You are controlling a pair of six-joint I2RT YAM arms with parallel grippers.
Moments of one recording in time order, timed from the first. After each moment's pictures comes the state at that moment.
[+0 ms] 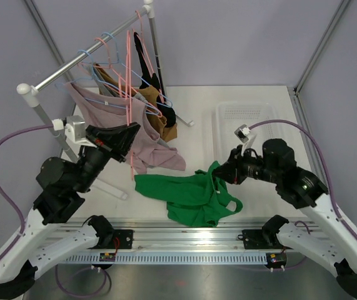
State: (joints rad) left arm -0.80 0.63 0.99 -0.02 -0.13 -0.33; right arm 0.66 0.74 0.96 -0.60 -0.38 0.40
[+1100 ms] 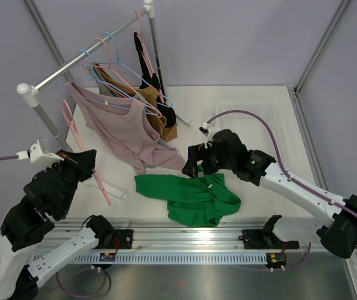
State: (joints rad) left arm -0.74 0.41 1.11 -0.88 -0.66 -0.81; right arm 0.82 1.20 1.01 -0.44 -0.14 0.49
